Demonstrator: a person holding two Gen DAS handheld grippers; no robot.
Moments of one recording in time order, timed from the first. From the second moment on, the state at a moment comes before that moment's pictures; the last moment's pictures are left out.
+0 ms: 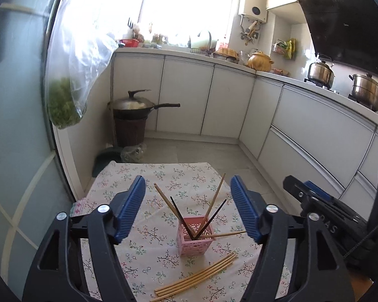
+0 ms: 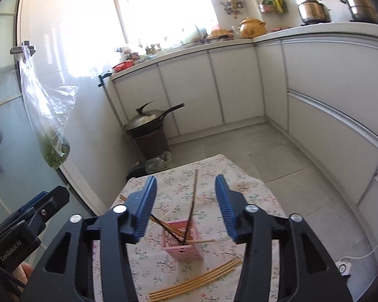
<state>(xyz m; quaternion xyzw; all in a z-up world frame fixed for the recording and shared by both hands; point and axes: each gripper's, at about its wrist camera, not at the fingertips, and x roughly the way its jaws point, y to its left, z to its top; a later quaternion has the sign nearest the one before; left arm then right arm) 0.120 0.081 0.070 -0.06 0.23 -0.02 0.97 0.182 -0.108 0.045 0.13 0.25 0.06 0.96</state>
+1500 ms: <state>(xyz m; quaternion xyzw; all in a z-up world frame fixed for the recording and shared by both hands) 0.162 0.095 -0.102 -0.03 0.55 -0.05 0.84 0.085 -0.157 -0.110 0.18 0.54 0.08 0.82</state>
